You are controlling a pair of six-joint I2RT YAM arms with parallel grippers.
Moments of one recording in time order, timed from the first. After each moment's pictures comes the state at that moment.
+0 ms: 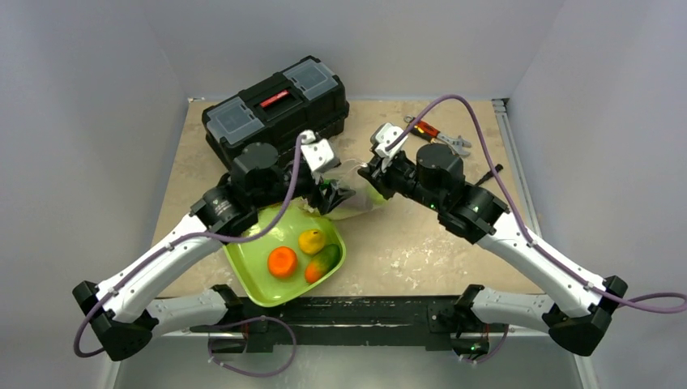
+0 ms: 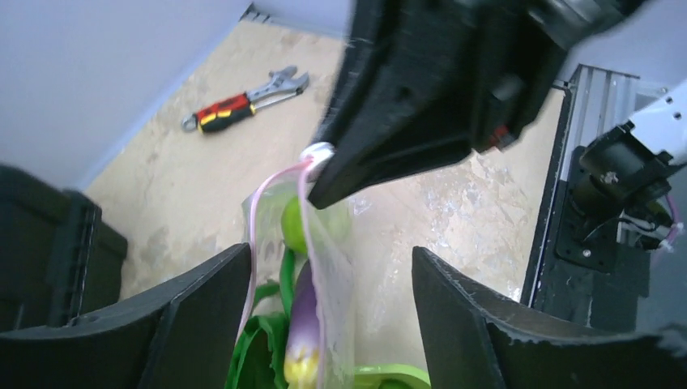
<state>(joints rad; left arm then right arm) -0.77 1.10 1.22 -0.35 0.29 0.10 0.84 1.09 1.19 -0.33 0.00 -0.14</state>
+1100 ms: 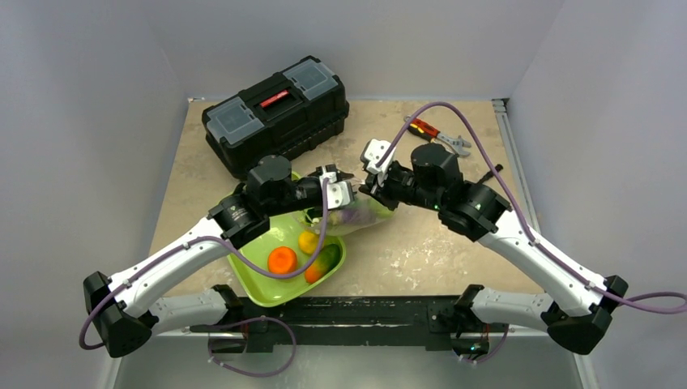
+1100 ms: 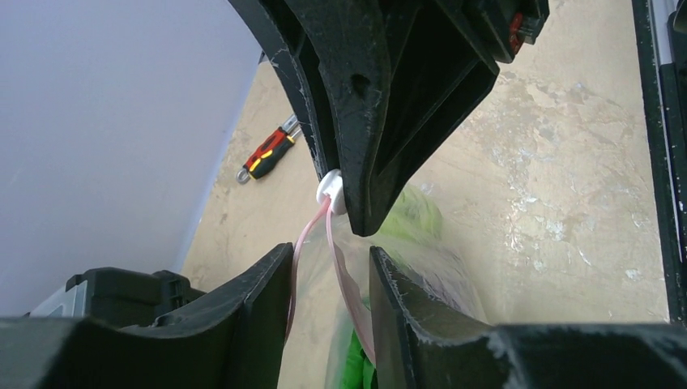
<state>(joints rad) -0.83 1.08 1.04 -0.14 0.34 0.58 0.84 1.10 1.26 -0.54 -0.14 -0.29</state>
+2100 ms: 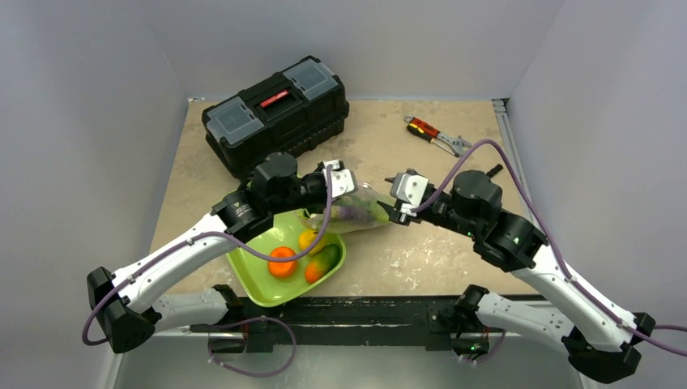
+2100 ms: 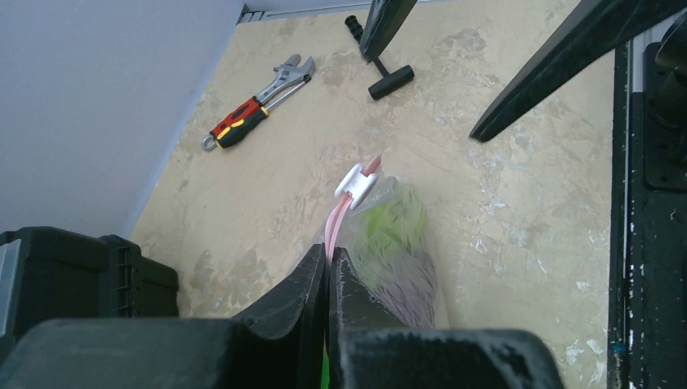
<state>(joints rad) -0.84 1.12 1.07 -0.19 0.29 0.44 0.84 0.83 1.08 -0.48 -0.15 -0.53</state>
